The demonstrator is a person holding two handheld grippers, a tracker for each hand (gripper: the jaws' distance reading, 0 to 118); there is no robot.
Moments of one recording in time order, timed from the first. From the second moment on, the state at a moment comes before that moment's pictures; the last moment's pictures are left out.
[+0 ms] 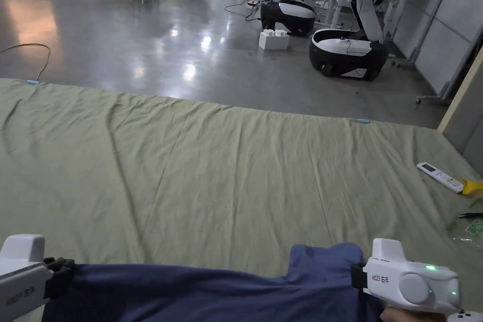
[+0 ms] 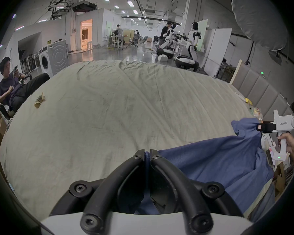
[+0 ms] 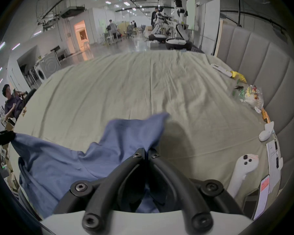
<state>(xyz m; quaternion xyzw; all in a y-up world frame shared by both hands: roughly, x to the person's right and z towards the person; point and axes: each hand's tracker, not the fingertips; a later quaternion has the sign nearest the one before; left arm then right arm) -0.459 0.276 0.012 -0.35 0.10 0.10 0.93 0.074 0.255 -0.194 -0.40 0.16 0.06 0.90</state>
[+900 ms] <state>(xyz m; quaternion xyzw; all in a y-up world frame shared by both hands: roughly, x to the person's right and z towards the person) -0.436 0.252 0.173 -0.40 0.08 0.10 0.91 0.147 0.249 0.034 -0.44 0.16 0.11 0.88</state>
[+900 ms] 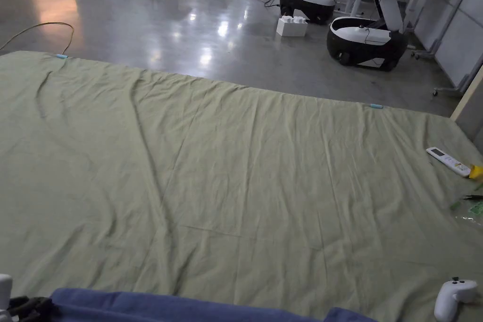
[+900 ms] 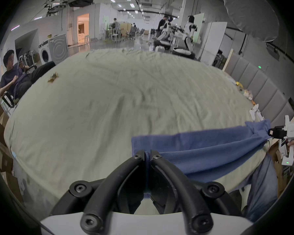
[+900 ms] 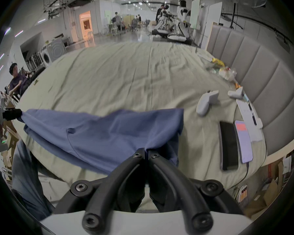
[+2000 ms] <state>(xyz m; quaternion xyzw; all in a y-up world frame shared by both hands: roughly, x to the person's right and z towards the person) -0.370 0.329 0.107 -0.16 0.15 0.03 0.98 0.051 0.339 0.008 -0.14 0.08 0.01 0.99</state>
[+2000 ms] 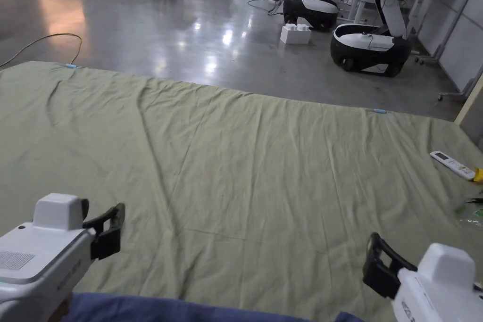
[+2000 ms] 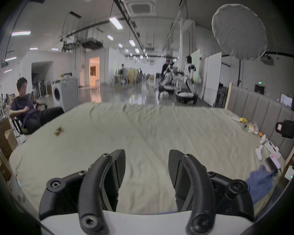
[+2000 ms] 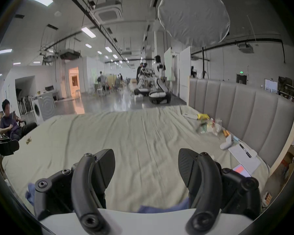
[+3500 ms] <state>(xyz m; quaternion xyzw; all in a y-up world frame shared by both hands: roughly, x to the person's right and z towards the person) -0.489 0.237 0.163 -0.40 0.03 0.28 0.87 -0.025 0.332 -0.020 -0.07 0.12 0.06 0.99</state>
